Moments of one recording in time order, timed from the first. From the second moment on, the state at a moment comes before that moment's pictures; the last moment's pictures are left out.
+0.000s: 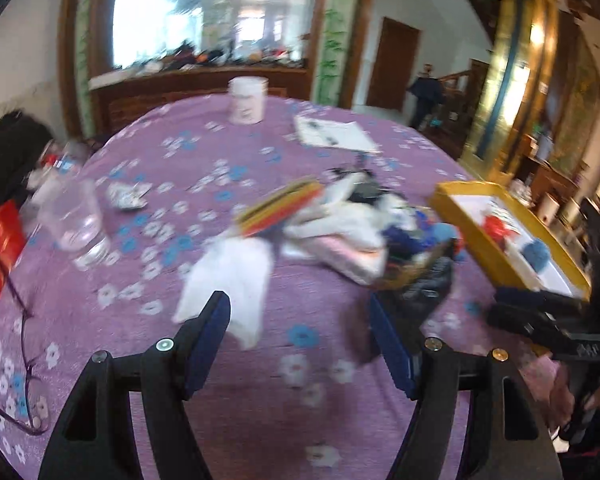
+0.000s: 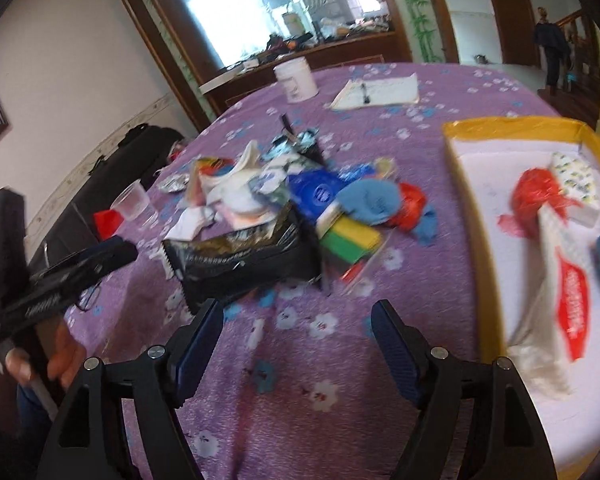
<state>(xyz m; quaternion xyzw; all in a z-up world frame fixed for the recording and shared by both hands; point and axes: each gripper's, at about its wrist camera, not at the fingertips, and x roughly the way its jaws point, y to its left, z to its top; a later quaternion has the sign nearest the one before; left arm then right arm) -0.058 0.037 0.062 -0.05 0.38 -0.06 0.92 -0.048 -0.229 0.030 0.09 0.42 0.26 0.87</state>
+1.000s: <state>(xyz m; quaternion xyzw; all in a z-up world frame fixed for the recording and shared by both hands) 0.008 0.067 0.031 -0.10 0.38 0.01 0.92 0.000 -0.182 0.062 0.05 0.40 0.30 0.86</state>
